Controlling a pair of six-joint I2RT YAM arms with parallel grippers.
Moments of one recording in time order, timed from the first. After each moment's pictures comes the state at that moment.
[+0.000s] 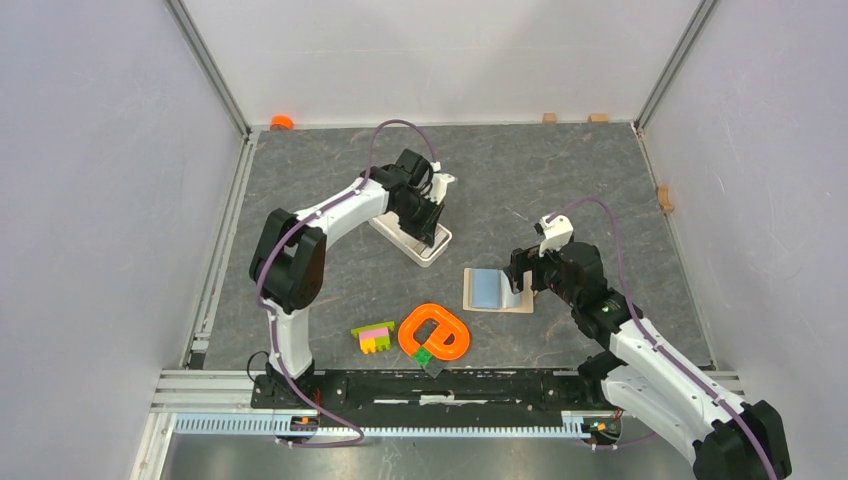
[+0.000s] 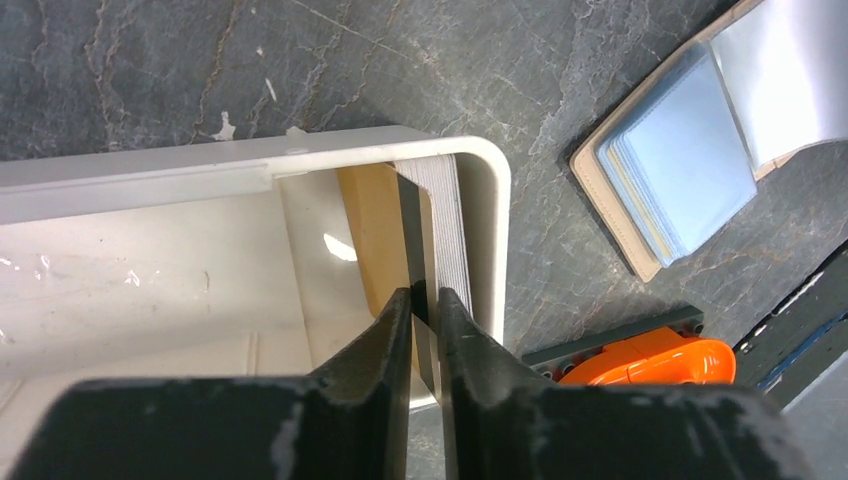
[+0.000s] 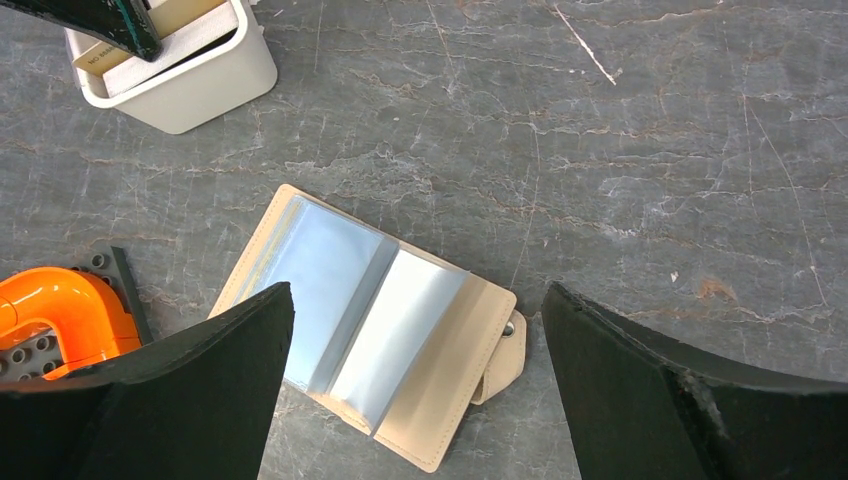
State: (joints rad) left arm -0.57 1.96 1.51 -0.71 0.37 0.08; right arm 0.48 0.79 0.40 -0.09 0.03 0.12
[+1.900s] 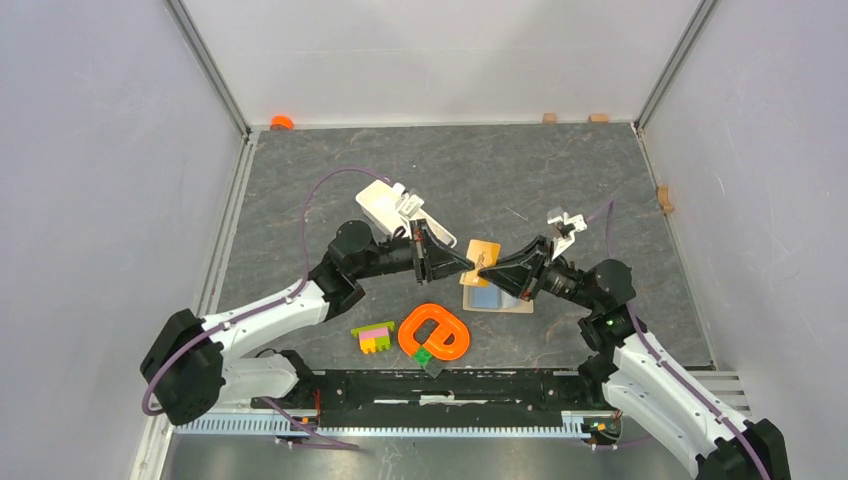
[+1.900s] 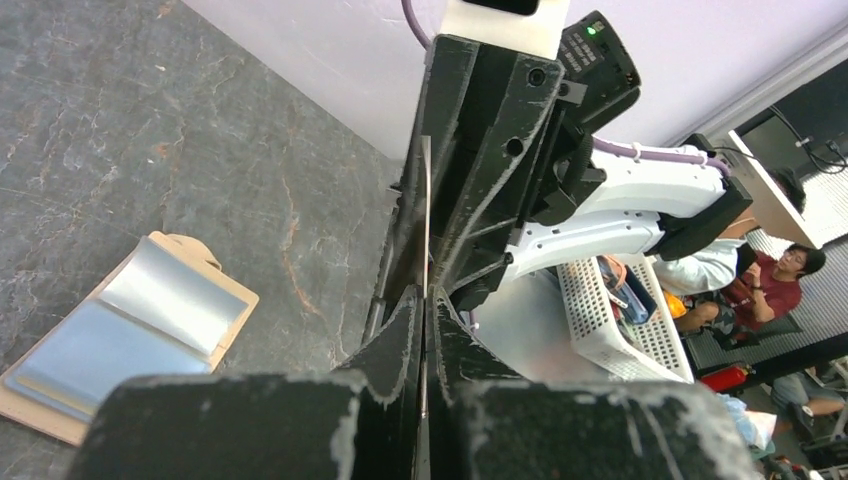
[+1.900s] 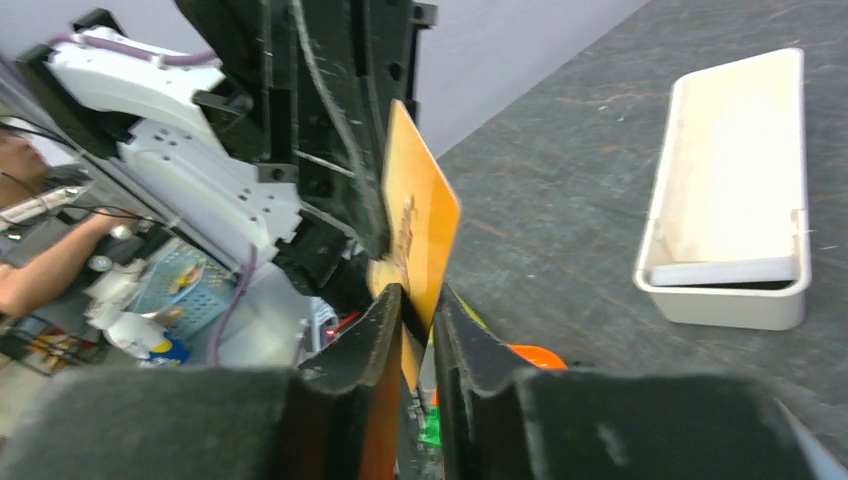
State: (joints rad) left arm -0.80 1.18 0.67 0.61 0.60 -0.73; right arm 0.47 0.68 0.31 0.55 -0.69 0.68
